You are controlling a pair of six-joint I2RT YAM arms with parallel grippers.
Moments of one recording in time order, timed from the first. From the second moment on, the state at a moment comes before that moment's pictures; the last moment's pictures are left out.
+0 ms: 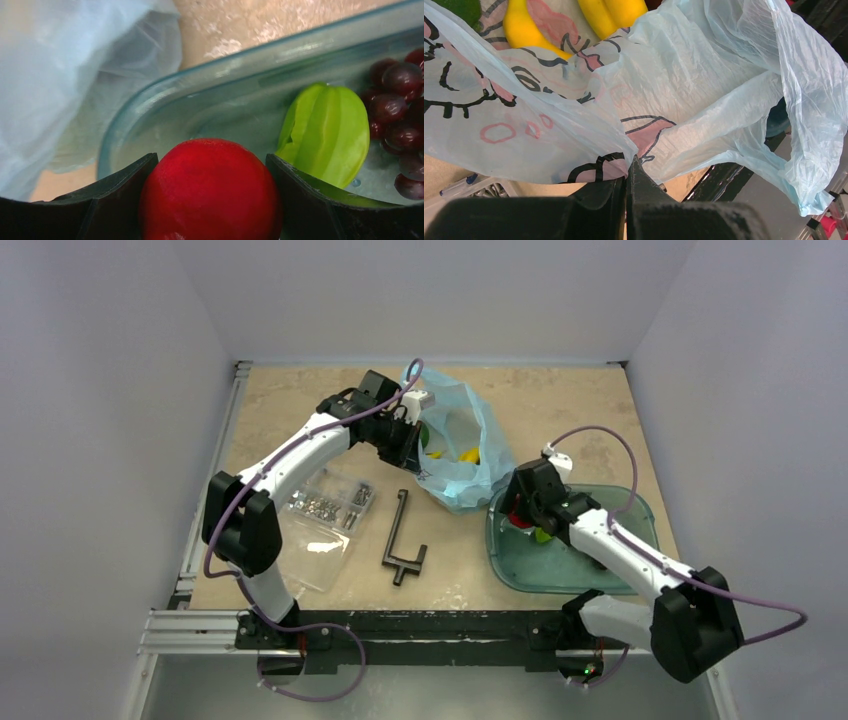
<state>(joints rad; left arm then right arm) -0.52 1.75 1.53 -0.77 0.49 -0.10 0.47 1.13 0.68 -0.47 0.35 0.72</state>
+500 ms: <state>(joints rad) -0.52 1.75 1.53 -0.77 0.49 -0.10 0.46 1.21 0.61 -0.41 0.35 0.77</state>
